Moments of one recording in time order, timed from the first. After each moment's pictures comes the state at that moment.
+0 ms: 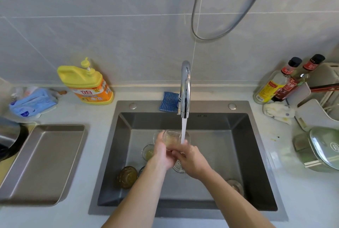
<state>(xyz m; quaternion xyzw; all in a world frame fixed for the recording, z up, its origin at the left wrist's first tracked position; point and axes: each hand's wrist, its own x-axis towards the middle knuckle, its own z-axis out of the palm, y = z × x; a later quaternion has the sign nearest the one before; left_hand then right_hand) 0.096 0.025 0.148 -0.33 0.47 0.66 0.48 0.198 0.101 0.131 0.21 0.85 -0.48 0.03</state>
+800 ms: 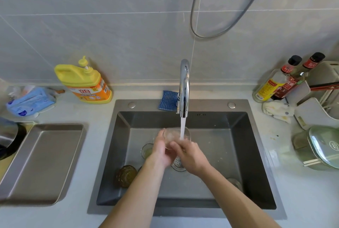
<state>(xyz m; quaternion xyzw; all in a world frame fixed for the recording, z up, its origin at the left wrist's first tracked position) 0.089 0.027 0.146 -0.31 0.50 0.63 0.51 0.193 0.102 0.155 0.23 0.82 -0.53 -0.01</state>
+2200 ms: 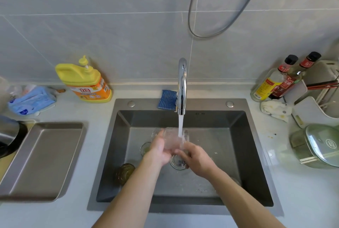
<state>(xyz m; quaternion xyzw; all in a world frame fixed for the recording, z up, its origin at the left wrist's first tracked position) 0.095 0.024 0.152 -0.28 0.54 0.65 0.46 0.221 0.117 0.131 0.25 0.82 -0.52 0.04</state>
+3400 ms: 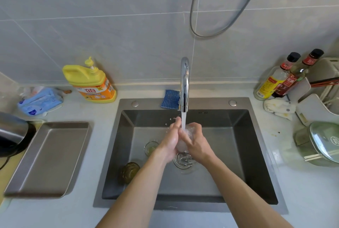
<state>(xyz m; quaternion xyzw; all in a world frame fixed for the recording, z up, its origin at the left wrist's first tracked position) 0.106 0.033 0.175 -0.04 0.65 0.57 0.50 0.197 0.116 0.163 0.34 0.72 -0.60 -0.01</state>
